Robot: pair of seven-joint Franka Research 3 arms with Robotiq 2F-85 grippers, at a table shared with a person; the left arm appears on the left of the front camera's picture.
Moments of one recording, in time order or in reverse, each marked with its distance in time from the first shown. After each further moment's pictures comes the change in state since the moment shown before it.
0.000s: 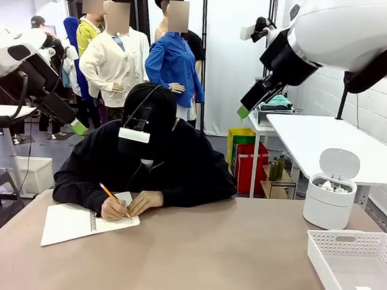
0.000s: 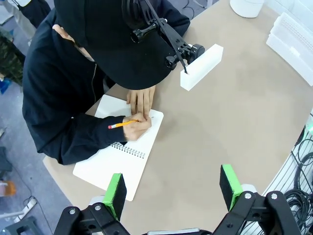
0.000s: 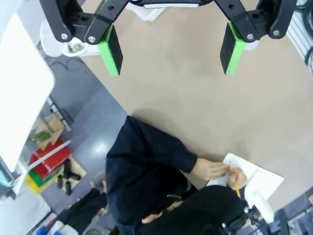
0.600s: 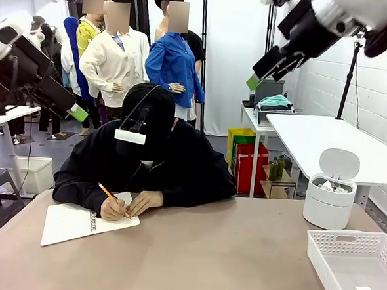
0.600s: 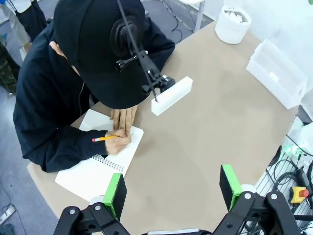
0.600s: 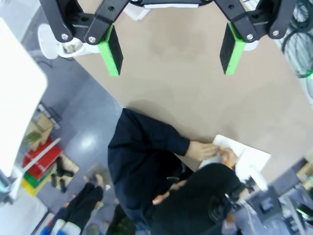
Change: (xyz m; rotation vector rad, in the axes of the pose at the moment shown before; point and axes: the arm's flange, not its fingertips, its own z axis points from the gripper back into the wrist) left arm -0.001 -0.014 0.032 -0.085 -0.114 0.081; right arm 0.016 -0.033 0.056 0.068 -0.077 -0.119
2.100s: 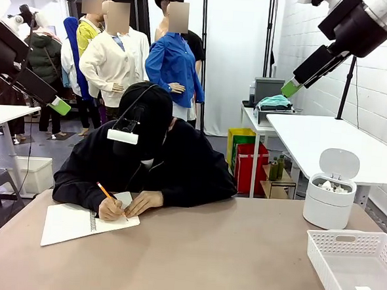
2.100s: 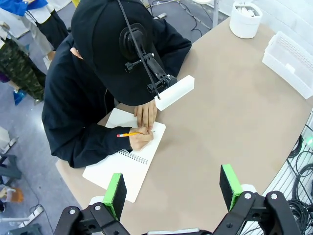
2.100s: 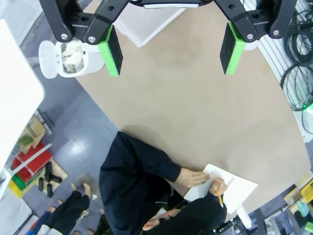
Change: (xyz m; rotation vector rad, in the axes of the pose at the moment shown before) left arm -0.012 -0.017 0.033 0.132 -0.013 -0.093; right arm -0.045 -0.019 0.036 0.057 0.071 0.063
